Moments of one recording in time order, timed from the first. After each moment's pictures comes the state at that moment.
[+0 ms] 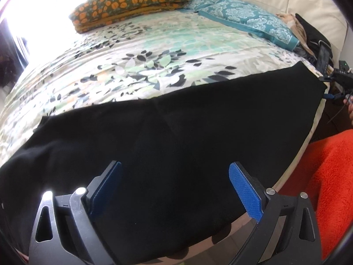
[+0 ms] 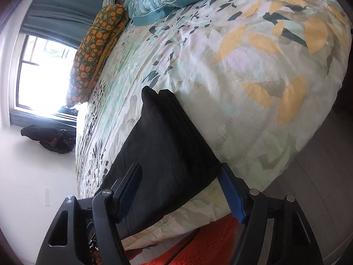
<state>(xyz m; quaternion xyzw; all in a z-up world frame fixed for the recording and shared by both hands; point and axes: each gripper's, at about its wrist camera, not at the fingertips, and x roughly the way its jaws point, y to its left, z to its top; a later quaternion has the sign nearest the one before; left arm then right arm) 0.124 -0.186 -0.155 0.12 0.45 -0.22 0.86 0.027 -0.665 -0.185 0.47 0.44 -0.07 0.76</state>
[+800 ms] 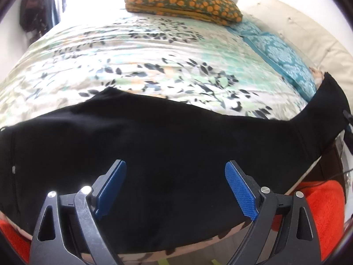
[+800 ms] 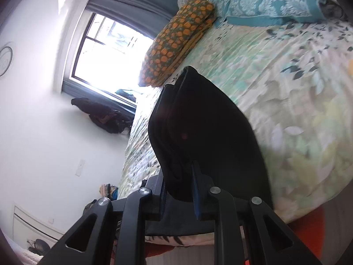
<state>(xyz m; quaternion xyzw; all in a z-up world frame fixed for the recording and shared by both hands) 0.148 -0.044 -0.127 -0.05 0.48 -0.13 0.87 0.068 -0.468 -0.068 0.44 0.34 0.12 0.82</state>
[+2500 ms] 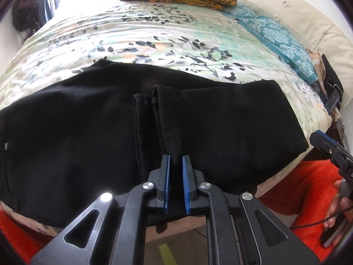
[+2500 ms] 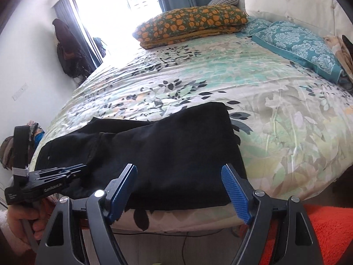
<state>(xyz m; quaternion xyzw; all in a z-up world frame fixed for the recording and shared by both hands) 0.118 -0.067 -0.150 -0.01 0.52 -0.15 0.84 0.063 -0.255 -0.116 0.13 0.42 -0.02 0.90</state>
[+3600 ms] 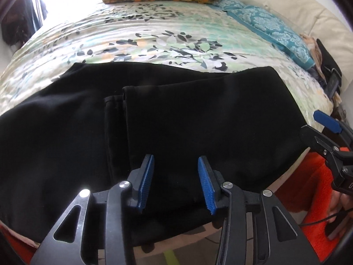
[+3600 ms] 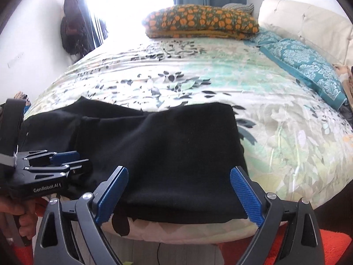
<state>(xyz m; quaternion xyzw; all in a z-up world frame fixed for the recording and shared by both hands) 0.124 -0.100 -0.170 0.04 0.51 -0.18 0.84 0.079 -0.232 -0.135 0.03 0.42 -0.02 0.91</state>
